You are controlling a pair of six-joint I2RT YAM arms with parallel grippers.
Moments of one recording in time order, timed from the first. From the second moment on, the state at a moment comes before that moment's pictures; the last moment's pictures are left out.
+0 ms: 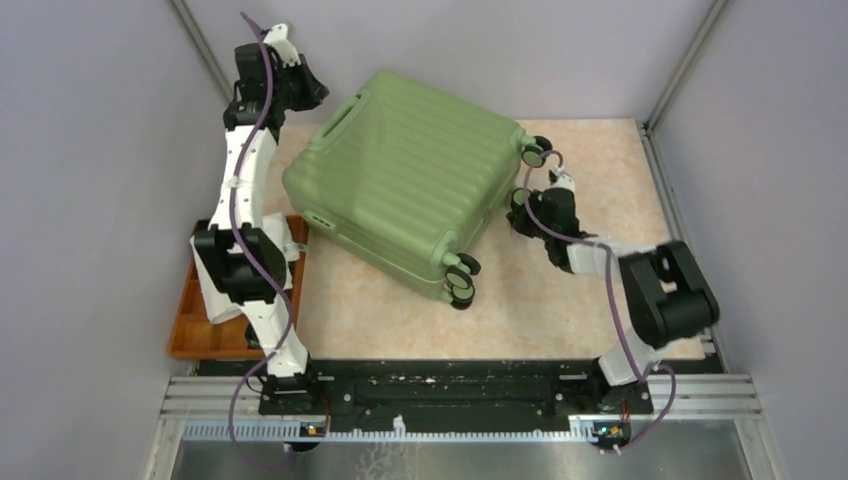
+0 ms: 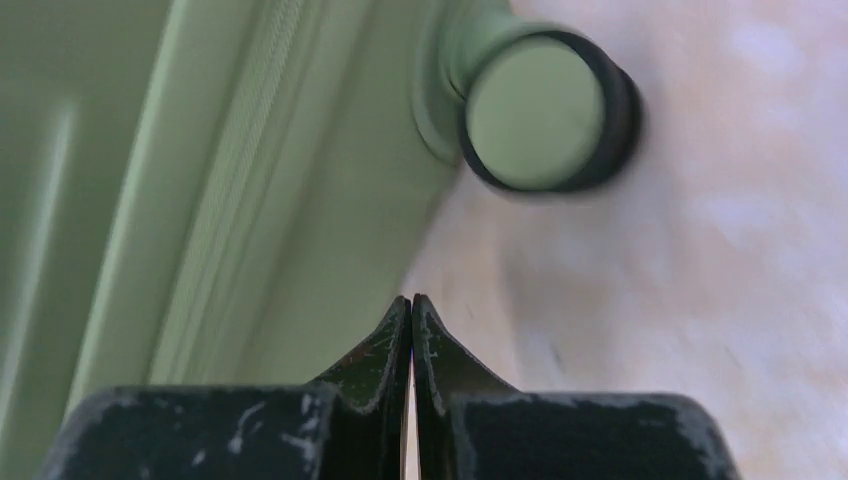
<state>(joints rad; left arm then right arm) 0.04 1.96 2.09 -0.48 0.37 -0.21 0.32 1.52 0.63 0.43 0.02 0.68</state>
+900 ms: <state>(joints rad) 0.18 1.89 1.96 -0.69 0.52 0.09 0.12 2.15 1.59 0.19 -0.07 0.56</state>
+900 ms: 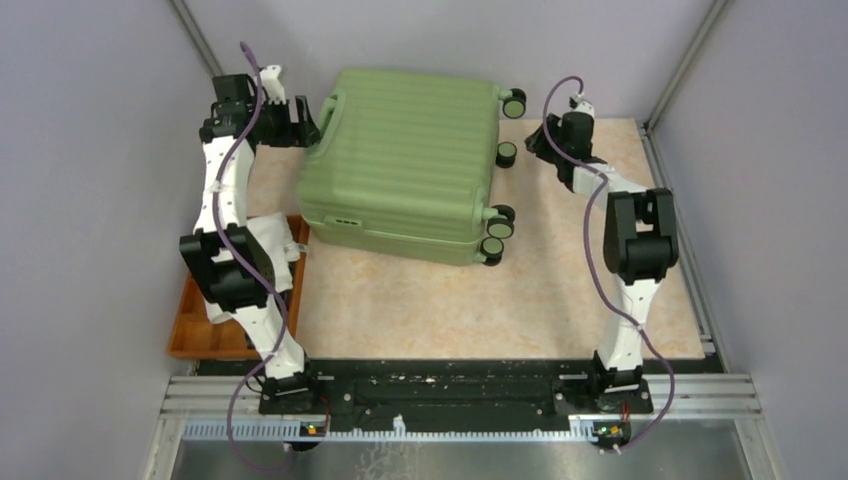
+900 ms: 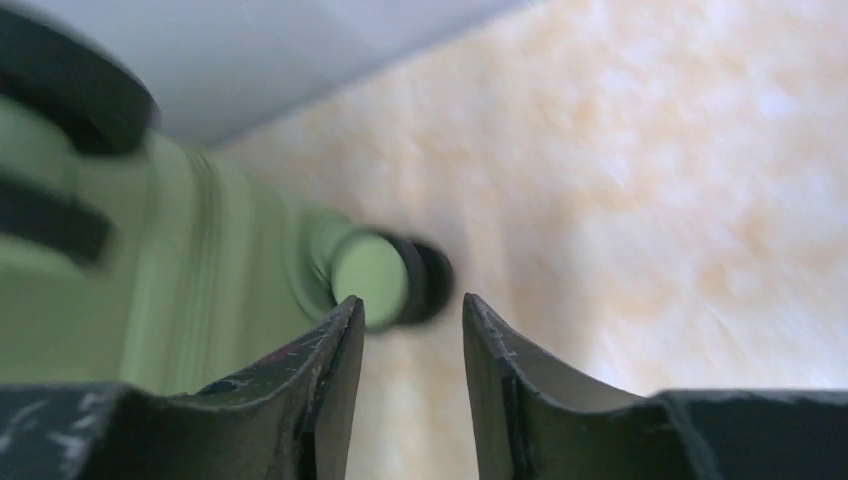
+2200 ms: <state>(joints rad) 0.11 2.00 2.00 -0.61 0.50 -0.14 0.55 1.15 0.23 0.68 -0.12 0.26</state>
